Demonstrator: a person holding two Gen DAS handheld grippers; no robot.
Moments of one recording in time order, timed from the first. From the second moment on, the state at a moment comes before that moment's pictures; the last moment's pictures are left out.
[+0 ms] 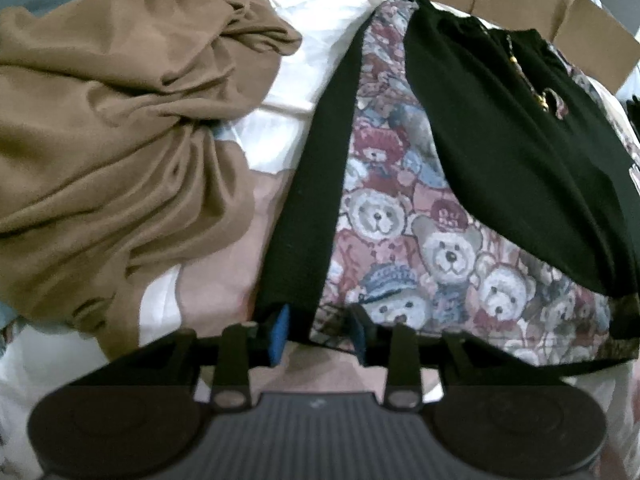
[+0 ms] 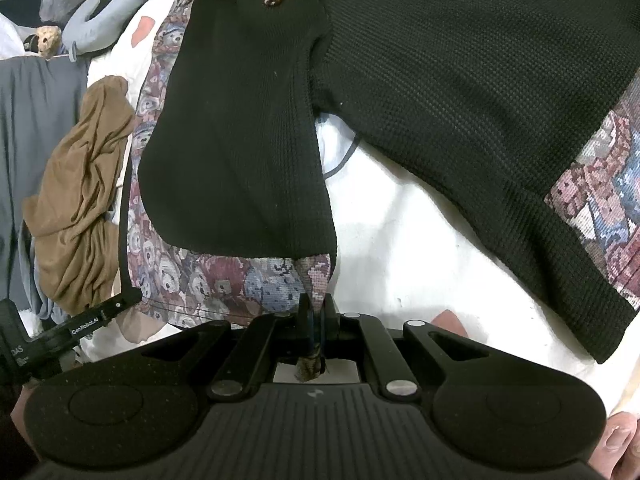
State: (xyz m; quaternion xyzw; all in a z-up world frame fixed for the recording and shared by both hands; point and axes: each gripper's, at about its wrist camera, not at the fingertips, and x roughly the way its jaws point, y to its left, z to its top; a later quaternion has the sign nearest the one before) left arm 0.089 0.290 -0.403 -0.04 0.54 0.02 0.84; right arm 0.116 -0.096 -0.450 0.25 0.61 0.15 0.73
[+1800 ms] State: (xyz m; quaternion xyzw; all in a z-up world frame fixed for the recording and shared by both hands) left arm 0.090 0.321 -0.354 -0.06 0.56 0.08 0.82; right arm 0.119 -0.090 -0.466 0.28 0.66 0.21 0.67
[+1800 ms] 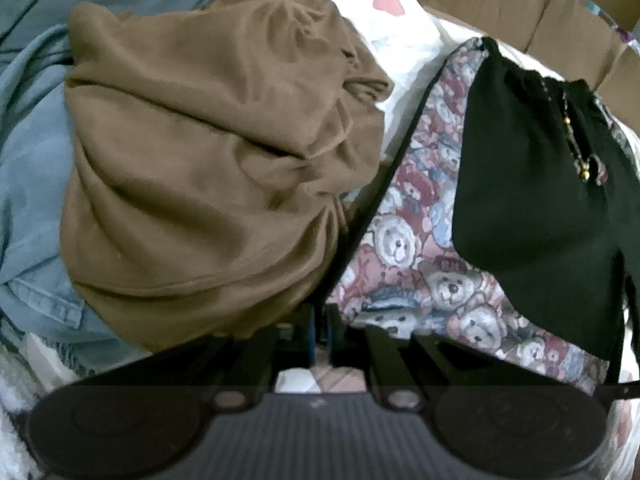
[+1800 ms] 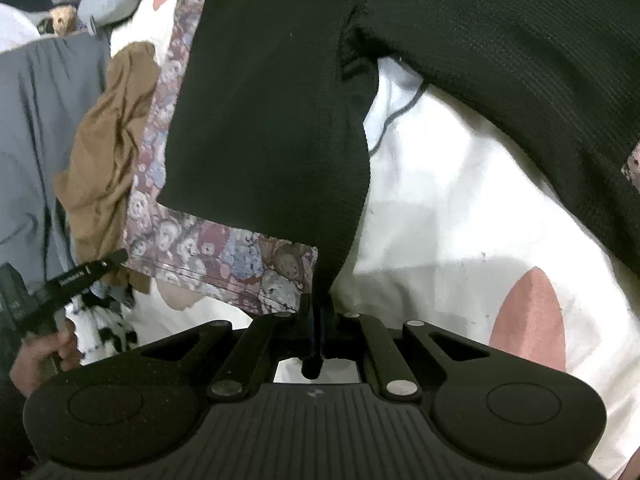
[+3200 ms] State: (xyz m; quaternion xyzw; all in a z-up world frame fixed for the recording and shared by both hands) left arm 0.149 0.166 -0.364 -0.05 0.53 -0.03 0.85; right arm 0.127 -0.088 -0.428 0.23 0.62 0.19 0.73
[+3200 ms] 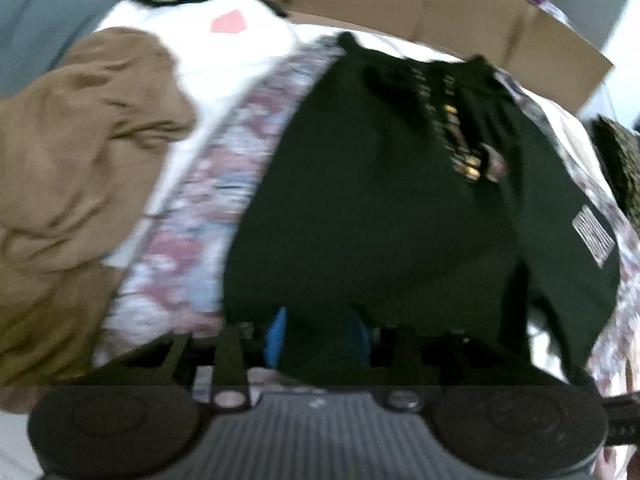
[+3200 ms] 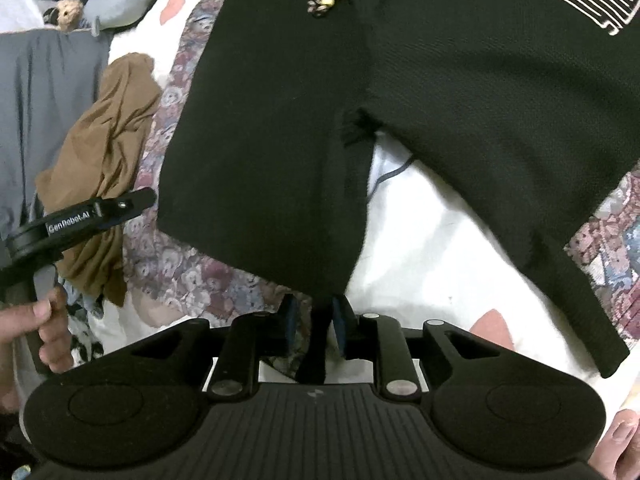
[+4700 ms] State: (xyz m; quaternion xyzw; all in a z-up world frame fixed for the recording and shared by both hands) left arm 0.035 0.193 -0.233 -0.09 0.56 0.08 0.82; right arm 0.154 -0.193 -0.201 0.11 0.54 0.14 0.82
